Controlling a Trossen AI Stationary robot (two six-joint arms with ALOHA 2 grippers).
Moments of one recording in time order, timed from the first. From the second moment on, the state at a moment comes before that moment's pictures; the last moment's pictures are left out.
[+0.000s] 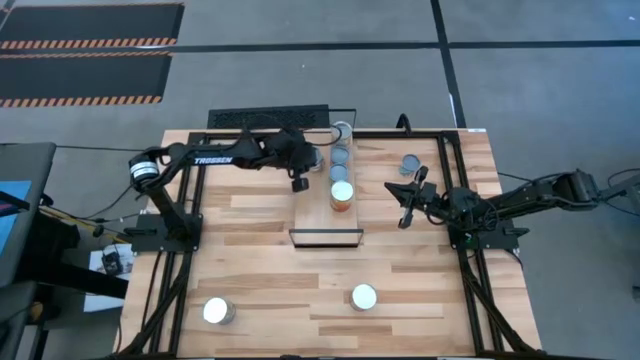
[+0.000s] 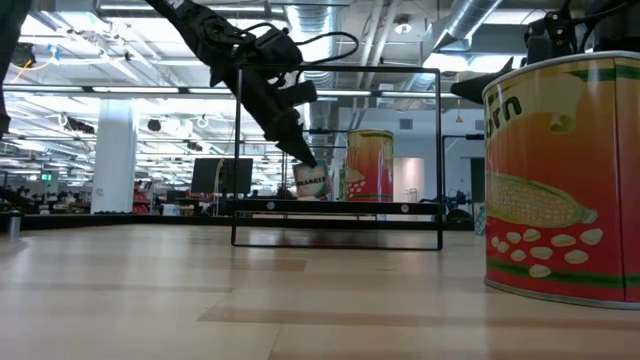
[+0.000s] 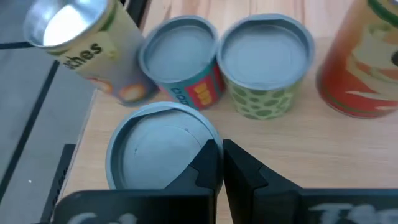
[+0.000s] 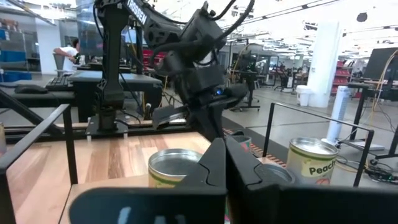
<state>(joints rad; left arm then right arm) 0.45 1.71 1.14 -0.20 0.05 0.38 -0.02 0.90 0.01 1.08 0.37 -0.11</state>
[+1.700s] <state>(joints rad) 0.47 1.77 1.17 -0.11 0.11 0.39 -0.02 0.90 0.01 1.08 0.36 -0.11</state>
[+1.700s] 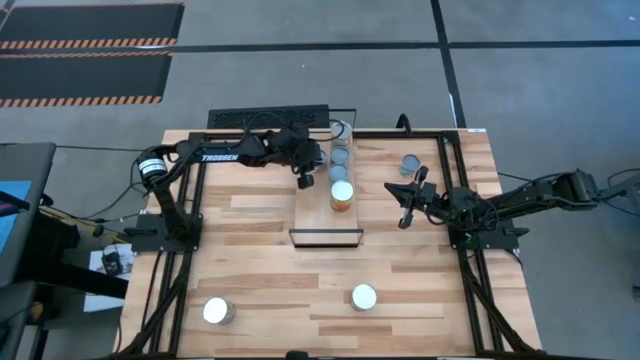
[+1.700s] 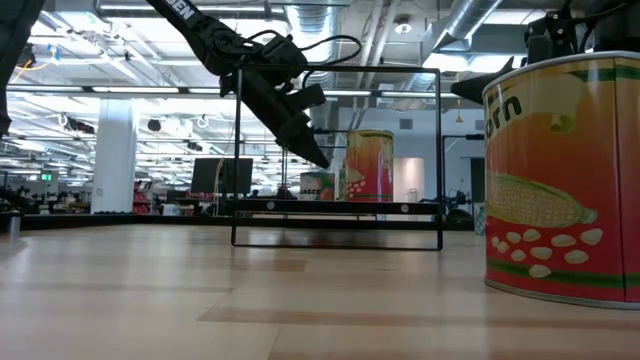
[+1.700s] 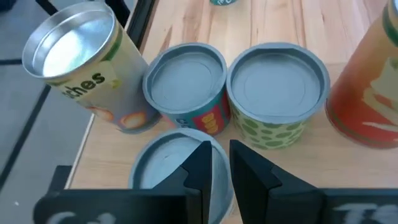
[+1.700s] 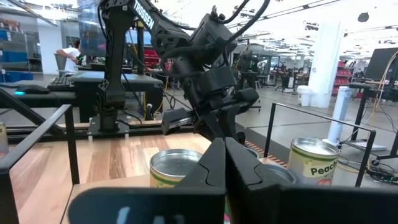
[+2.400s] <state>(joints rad) 0.49 1.55 0.79 0.20 0.07 0.24 -0.02 0.90 0.01 1.08 0.36 -0.12</state>
